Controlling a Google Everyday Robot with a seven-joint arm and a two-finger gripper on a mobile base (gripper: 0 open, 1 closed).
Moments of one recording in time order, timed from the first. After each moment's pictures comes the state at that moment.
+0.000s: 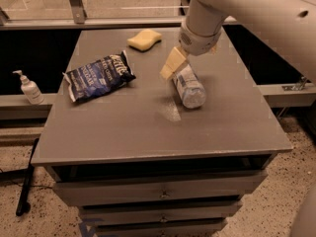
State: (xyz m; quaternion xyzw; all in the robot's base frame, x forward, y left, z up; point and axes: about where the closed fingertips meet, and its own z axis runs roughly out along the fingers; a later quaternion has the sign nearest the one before) arm 0.641 -0.094 0.878 -0.31 0.94 -0.01 0.17
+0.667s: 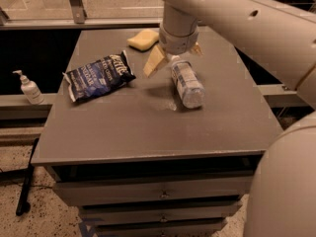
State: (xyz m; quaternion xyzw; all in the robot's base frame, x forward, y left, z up) arm 0.664 -0.056 0.863 -0.23 0.96 -0.02 0.15
